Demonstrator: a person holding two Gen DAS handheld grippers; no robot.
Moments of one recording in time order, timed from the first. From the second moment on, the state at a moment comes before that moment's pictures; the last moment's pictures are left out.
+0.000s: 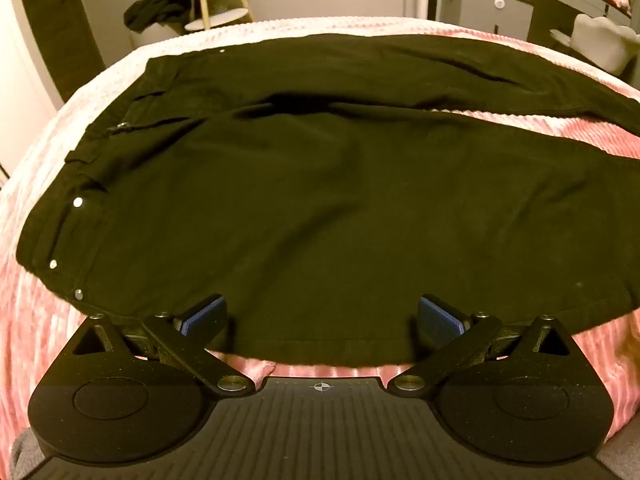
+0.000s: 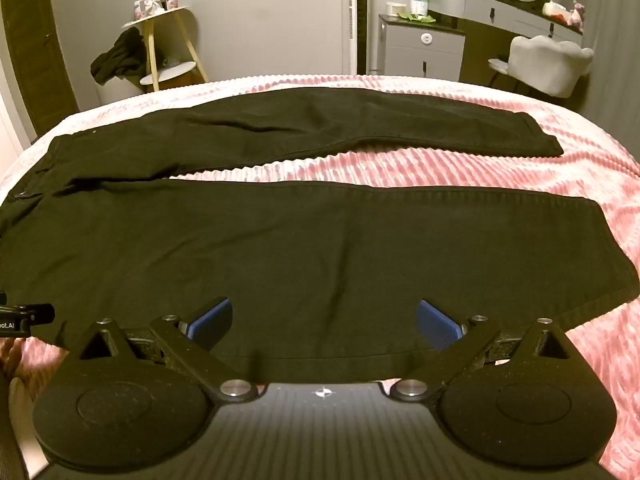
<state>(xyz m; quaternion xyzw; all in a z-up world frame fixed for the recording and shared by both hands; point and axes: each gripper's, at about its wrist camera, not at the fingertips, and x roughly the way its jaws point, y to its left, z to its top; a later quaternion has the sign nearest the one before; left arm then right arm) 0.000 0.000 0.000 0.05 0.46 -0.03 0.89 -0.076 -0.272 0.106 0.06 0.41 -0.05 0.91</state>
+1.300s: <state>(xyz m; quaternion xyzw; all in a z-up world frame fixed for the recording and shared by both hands) 0.000 0.000 0.000 0.05 0.46 -0.03 0.88 -0.075 -0.275 0.102 0.06 0.41 -0.05 0.91</state>
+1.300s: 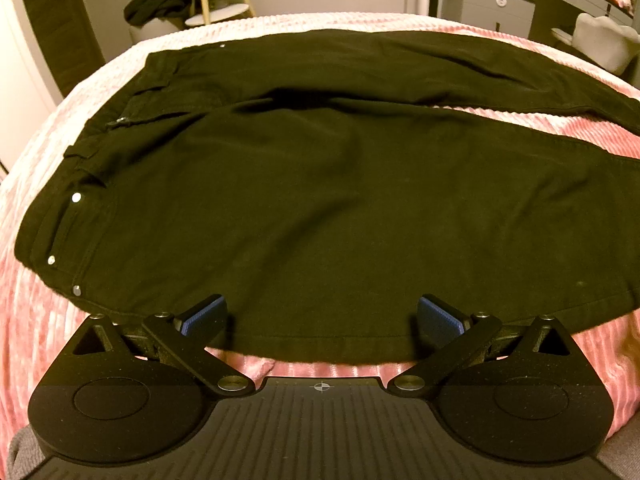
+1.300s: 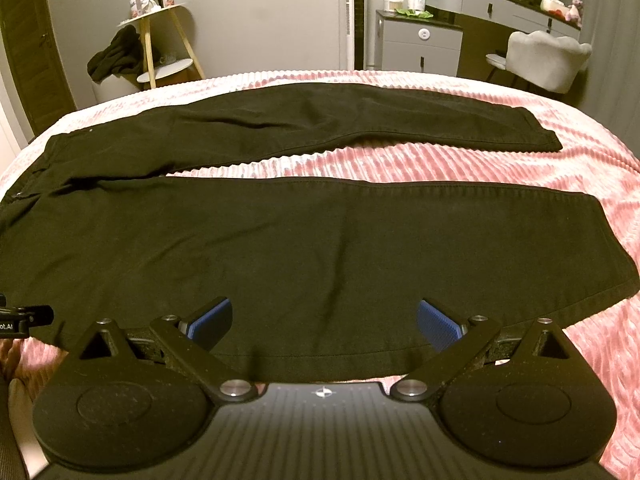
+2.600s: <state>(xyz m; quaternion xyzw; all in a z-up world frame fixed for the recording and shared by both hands) 0.001 -0.002 -0.005 0.06 0.47 -0.02 0.88 -0.070 -0.274 0.097 0.06 0.42 -0.05 0.90</state>
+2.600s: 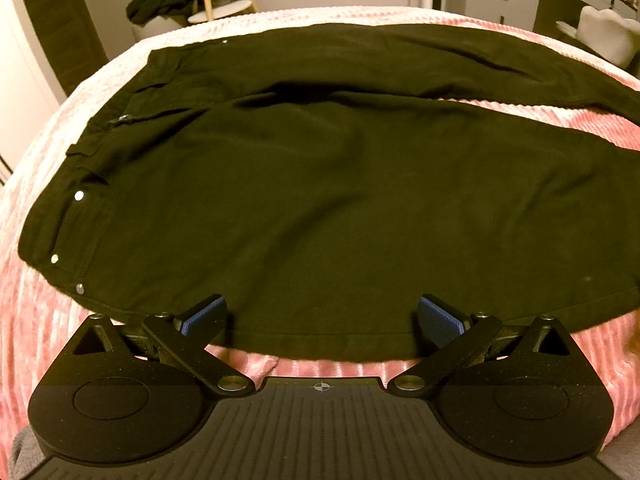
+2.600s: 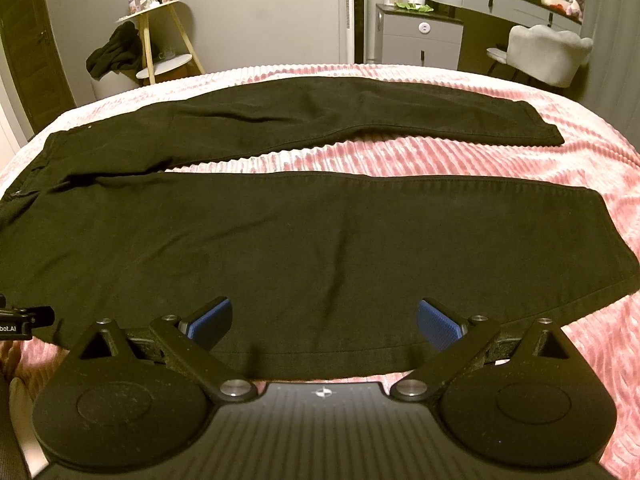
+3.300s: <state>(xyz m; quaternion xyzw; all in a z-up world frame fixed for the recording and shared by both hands) -0.002 -0.005 -0.004 0.07 0.46 -0.03 0.88 -0.069 -0.279 0.098 0.08 0.43 -0.06 0.90</state>
